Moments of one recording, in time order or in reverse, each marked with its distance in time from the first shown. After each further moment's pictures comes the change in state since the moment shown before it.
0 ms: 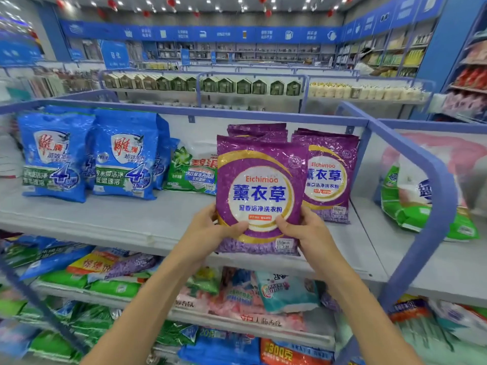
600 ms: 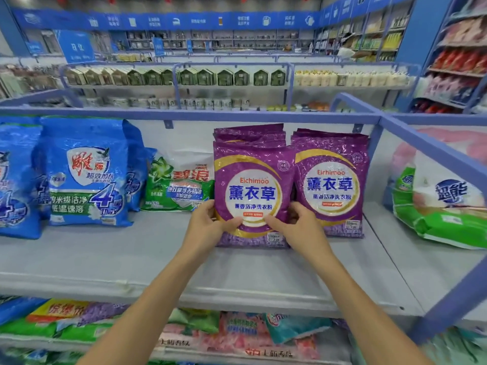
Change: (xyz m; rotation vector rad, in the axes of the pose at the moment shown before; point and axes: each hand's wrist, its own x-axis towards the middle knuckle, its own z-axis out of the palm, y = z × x) left_hand 0.131 -0.028 -0.004 0.046 0.076 0.014; right_hand 0.098 0.025 0.003 -0.505 0.215 -0.034
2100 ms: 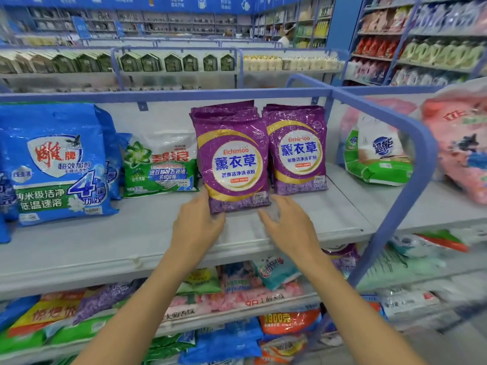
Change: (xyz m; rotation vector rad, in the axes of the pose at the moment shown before) left_hand -0.044 -0.020 -0.038 0.844 -0.088 0.379; right_hand -0.095 0.001 0.032 -0.643 0.185 0.008
